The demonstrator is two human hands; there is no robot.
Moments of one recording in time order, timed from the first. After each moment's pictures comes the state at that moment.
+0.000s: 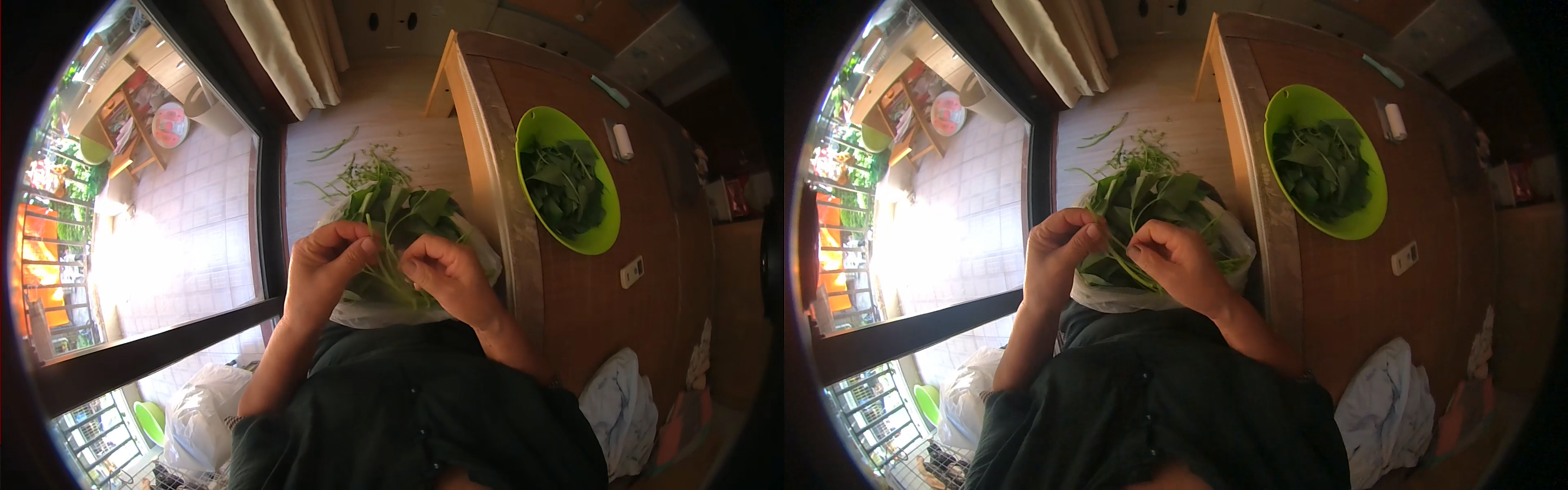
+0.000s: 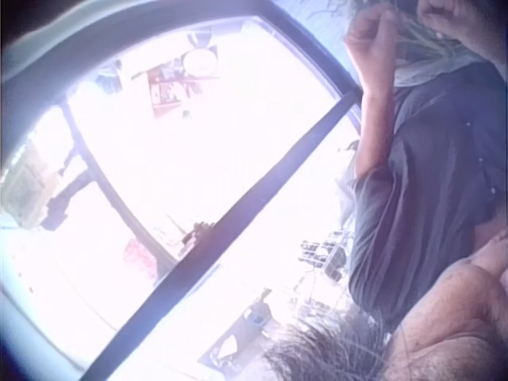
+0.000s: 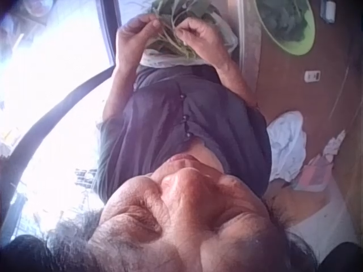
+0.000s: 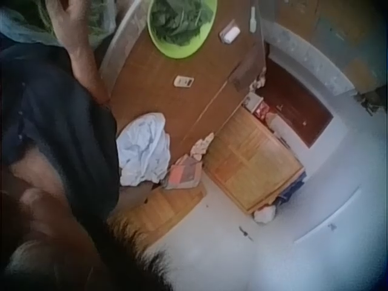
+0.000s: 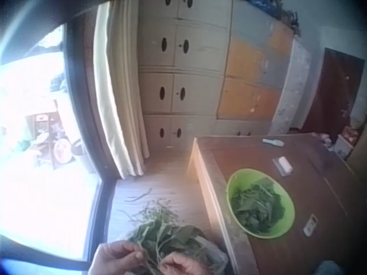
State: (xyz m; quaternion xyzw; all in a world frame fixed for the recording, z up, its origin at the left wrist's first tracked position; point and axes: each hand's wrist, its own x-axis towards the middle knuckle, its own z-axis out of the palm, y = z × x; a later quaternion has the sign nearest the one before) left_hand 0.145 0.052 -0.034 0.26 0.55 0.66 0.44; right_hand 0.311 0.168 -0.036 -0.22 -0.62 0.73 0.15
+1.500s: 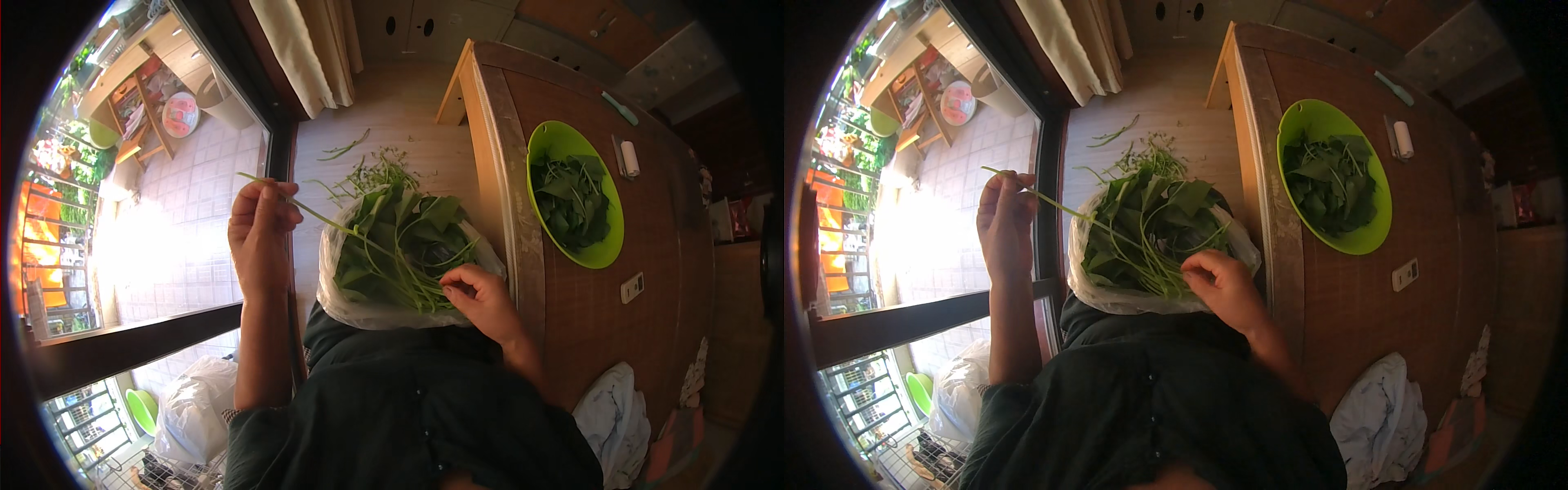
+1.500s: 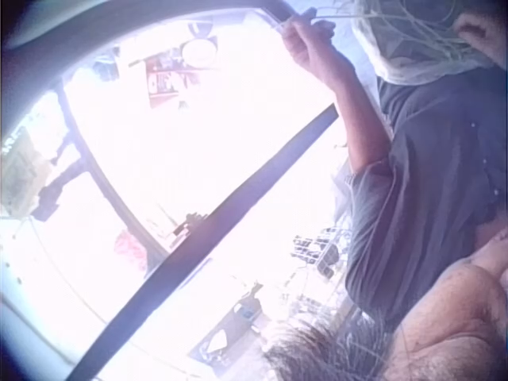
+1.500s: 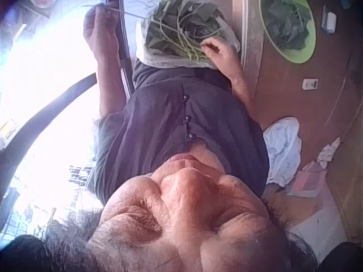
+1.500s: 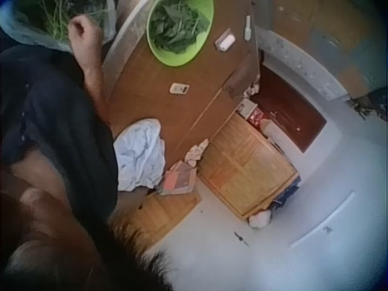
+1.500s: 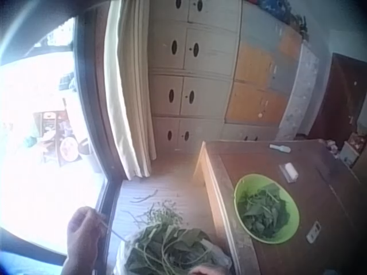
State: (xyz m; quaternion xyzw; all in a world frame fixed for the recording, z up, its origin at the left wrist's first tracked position) left_hand 0.084 0.043 -0.028 0.14 0.53 0.80 0.23; right_hand 0.364 0.176 -0.073 -0.28 -0.75 0.58 0.14
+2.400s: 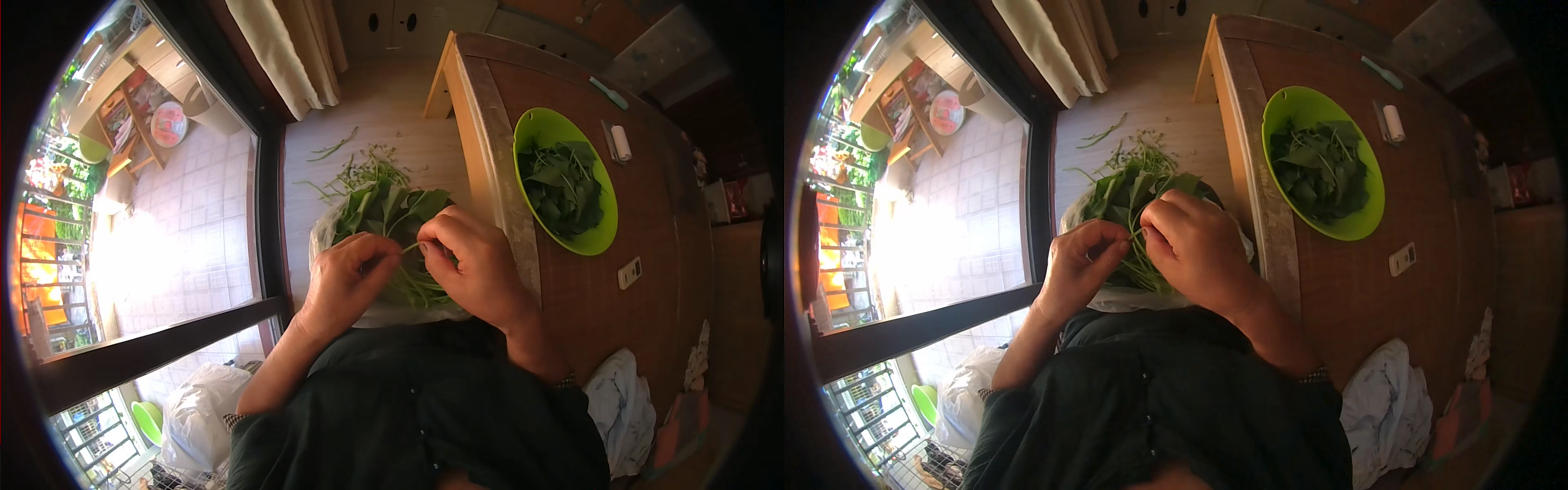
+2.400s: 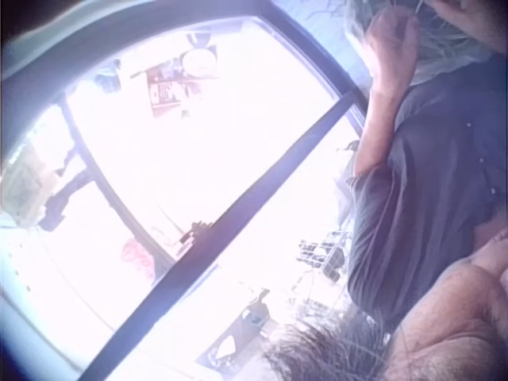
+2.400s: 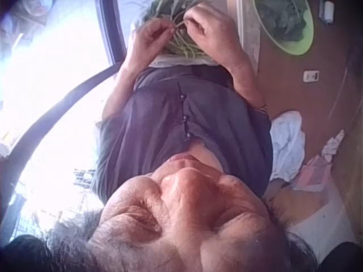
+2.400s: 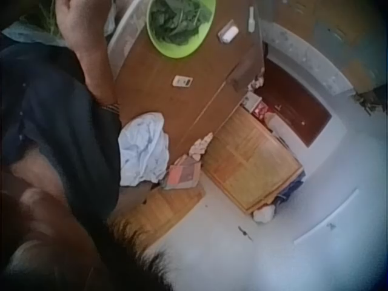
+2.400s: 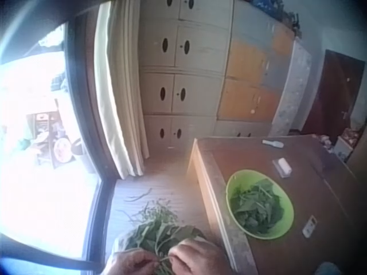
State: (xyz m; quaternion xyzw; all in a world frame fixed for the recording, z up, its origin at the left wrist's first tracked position) left_hand 0.160 0.057 -0.026 0.46 0.70 0.46 0.30; right_hand 0.308 0.192 0.009 -0.17 -0.89 0.34 0.24
